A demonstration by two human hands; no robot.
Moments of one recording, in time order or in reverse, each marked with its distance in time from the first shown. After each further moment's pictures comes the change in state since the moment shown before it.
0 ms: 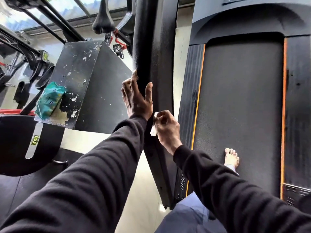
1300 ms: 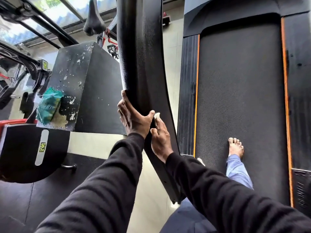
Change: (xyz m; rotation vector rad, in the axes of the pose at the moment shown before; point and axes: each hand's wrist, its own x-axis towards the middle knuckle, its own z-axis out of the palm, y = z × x) left_hand -0.077 0.000 -0.016 0.100 -0.177 -0.221; right_hand -0.048 0.041 0.014 0.150 -0.196 0.163
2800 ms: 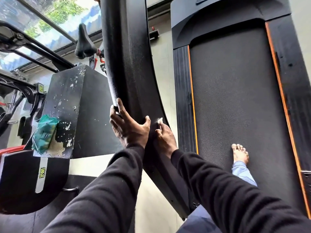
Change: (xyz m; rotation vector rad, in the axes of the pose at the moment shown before) left_hand 0.041 0.025 0.014 0.139 0.153 0.163; right_hand 0.093 0.010 -0.029 -0.112 -0.015 0.118
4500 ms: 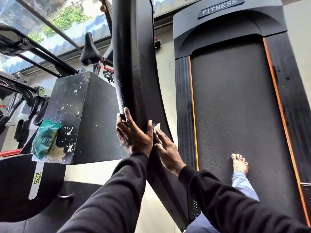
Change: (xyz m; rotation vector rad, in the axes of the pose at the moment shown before) left_hand -0.001 -0.007 0.001 -0.027 -0.010 0.037; right_hand -0.045 -0.030 -0.008 0.095 -0.062 -0.300
